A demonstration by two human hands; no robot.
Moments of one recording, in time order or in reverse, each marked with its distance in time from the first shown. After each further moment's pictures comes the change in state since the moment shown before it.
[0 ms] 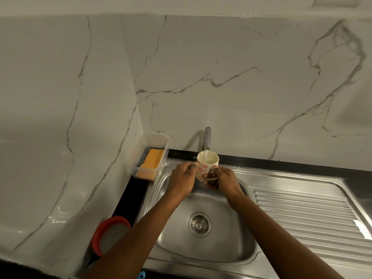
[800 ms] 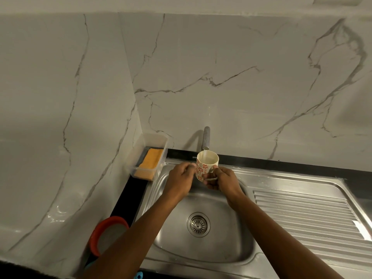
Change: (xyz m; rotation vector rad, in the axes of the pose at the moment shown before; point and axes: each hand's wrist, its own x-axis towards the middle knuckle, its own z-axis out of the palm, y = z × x) left_hand 0.003 -0.005 0.000 0.024 0.019 0.004; right_hand -0.002 -0.003 -0.006 0.002 -0.019 -0.005
